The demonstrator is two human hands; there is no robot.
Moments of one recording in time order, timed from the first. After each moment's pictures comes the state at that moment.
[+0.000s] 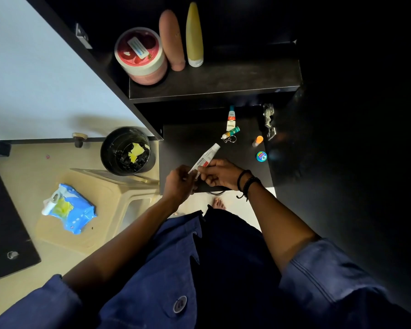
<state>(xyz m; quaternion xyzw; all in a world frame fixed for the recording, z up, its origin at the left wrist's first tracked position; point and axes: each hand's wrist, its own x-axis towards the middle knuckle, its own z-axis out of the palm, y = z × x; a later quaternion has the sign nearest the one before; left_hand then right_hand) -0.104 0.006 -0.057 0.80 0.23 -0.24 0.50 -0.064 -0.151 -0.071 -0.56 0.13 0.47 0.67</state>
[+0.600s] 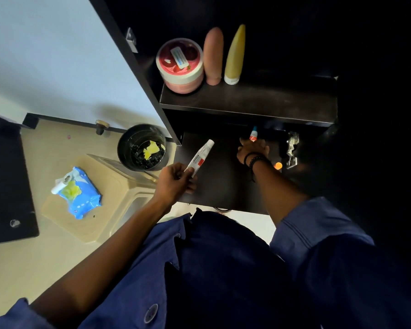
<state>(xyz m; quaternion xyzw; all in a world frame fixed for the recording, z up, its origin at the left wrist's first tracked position) -0.090 0.032 -0.018 0.72 0.28 -0.15 0.62 0.059 -0.163 -0.120 -0.95 0.04 0.29 0.08</state>
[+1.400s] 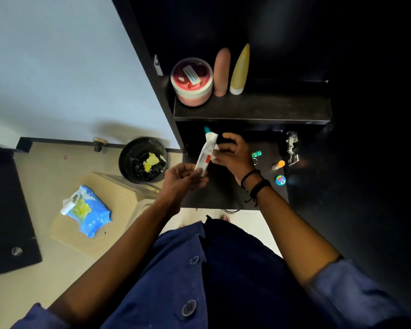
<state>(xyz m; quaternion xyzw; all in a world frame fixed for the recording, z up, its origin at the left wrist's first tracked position) -0.086 0.059 0.024 0.59 0.28 -0.18 0.74 -0.013 -0.092 -0.019 -0.63 0.16 0.17 0.74</state>
